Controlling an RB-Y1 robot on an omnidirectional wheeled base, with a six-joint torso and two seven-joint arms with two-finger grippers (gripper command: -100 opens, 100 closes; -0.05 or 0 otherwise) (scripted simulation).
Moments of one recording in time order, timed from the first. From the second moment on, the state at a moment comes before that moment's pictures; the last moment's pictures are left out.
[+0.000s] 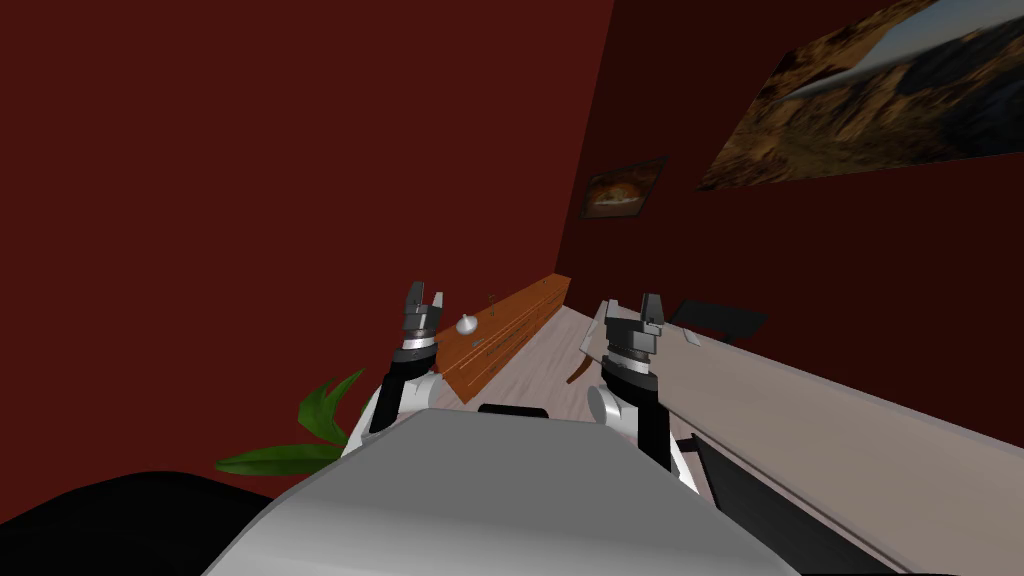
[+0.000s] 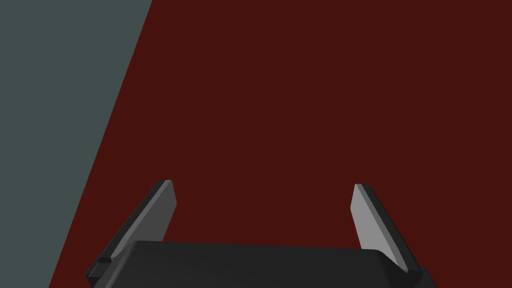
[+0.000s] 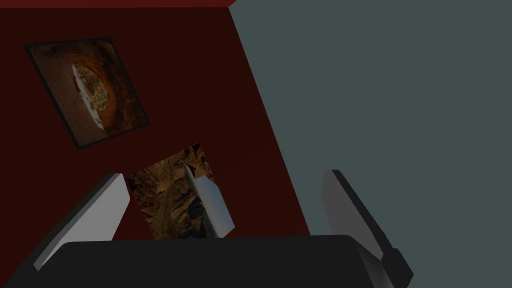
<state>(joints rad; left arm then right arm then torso) 0.45 0.02 0.02 -2.34 -0.01 -0.41 -0.05 0.47 0.04 -0.04 -2.31 -0.10 -0.56 0.14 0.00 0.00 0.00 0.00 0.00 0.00</state>
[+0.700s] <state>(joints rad) 0.41 0.08 0.04 -2.22 -0.01 -0.26 0.00 0.47 0.04 -0.04 -2.31 -0.10 -0.56 0.14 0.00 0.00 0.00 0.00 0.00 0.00</state>
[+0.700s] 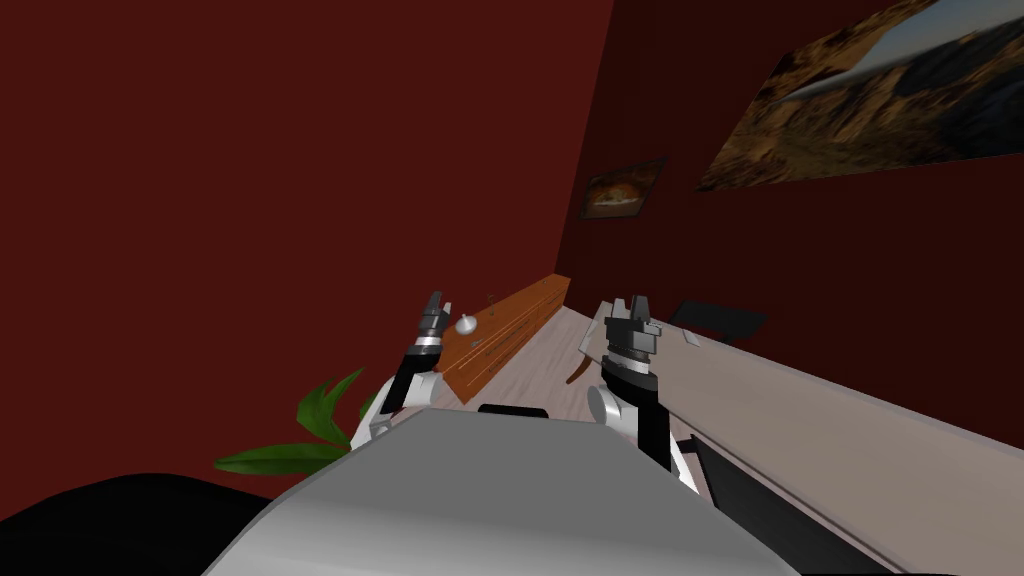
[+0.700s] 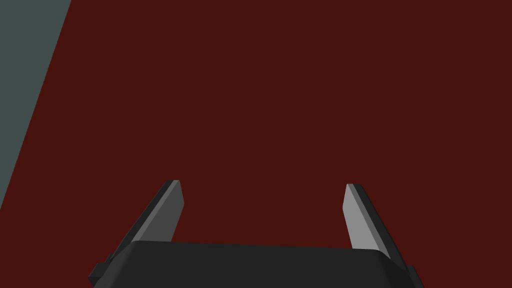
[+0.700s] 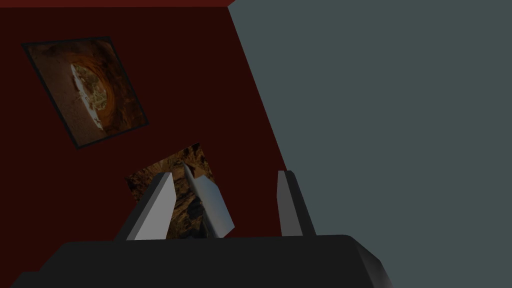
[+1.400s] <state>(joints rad) 0.36 0.13 0.08 -2.11 0.00 -0.10 0.05 0.47 0.04 -0.04 -2.31 -0.10 -0.56 0.14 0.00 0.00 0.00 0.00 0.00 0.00</state>
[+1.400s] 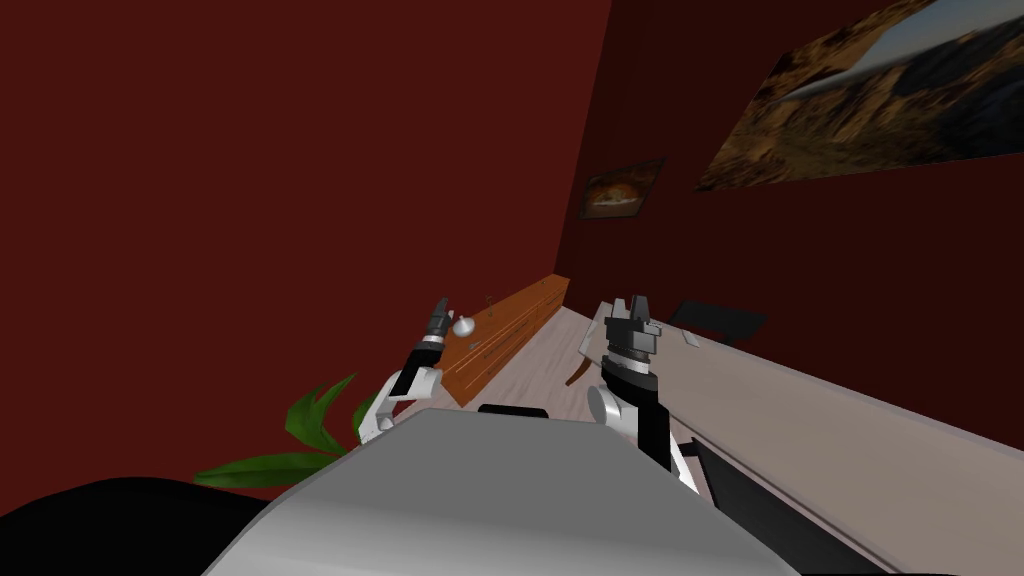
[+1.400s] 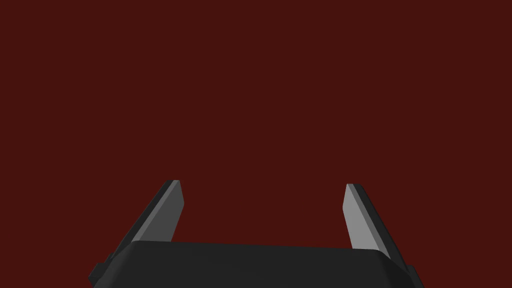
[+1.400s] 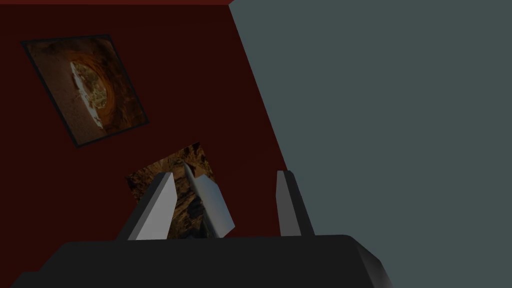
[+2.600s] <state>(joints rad) 0.25 0.20 0.15 -1.85 0.03 0.20 0.15 0.47 0.04 -0.04 -2.31 -0.10 -0.56 0.14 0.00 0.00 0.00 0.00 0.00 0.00</state>
